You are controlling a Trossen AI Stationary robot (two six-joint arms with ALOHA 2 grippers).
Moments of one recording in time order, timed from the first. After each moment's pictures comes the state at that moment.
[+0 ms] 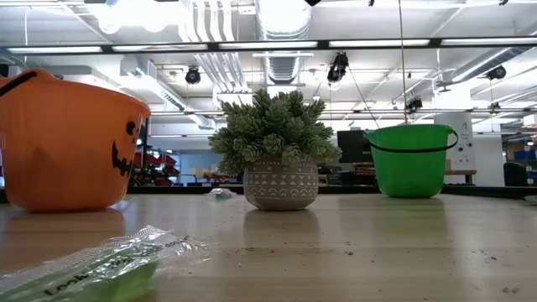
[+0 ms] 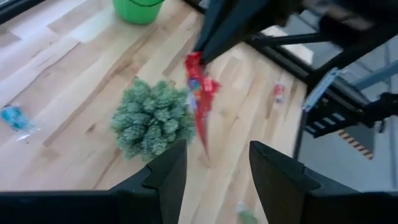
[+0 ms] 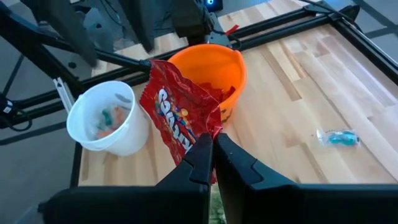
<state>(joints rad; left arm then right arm) -0.35 1.33 1.58 -0.98 -0.34 -0.82 0.11 1.67 1.72 -0.62 0.11 0.36</state>
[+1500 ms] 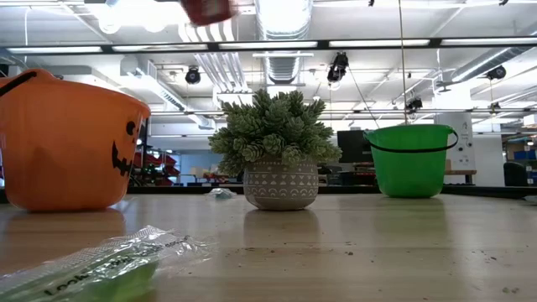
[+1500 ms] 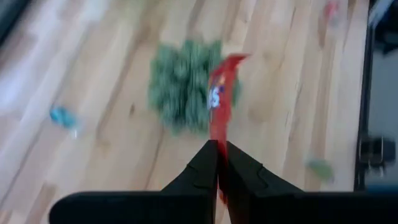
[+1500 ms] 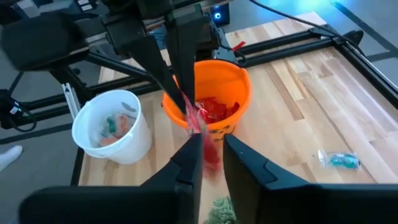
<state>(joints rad) -0.25 1.42 1.58 -1.12 -0.23 -0.51 0.11 1.67 1.73 -0.57 0.10 0.30</state>
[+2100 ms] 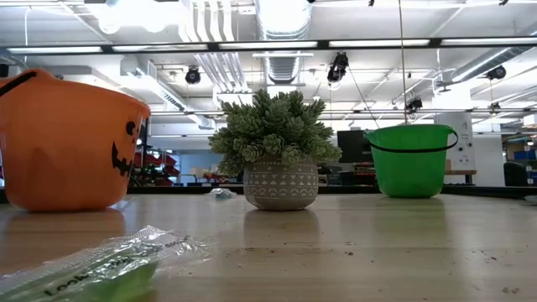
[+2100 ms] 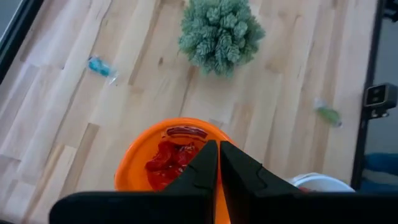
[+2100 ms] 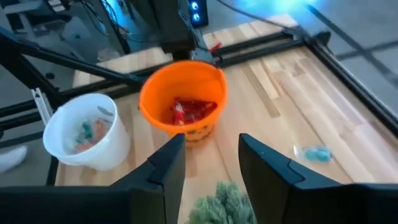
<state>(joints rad) -0.26 1.20 1.58 -1.42 -0.20 -0.53 0.11 1.67 1.73 -0.60 0.18 0.31</state>
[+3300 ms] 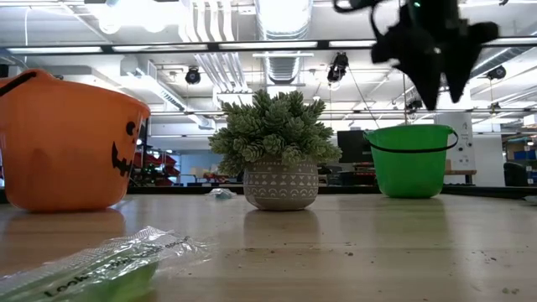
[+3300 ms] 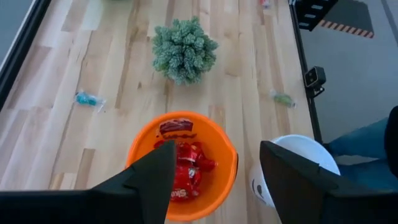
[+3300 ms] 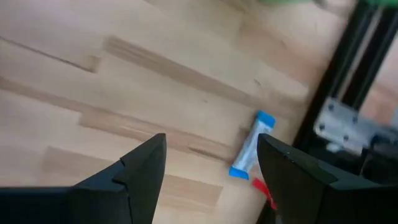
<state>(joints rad) -0.26 0.90 1.58 -1.47 -0.09 -0.32 0.14 1.62 1.36 -1.52 0.15 1.31</state>
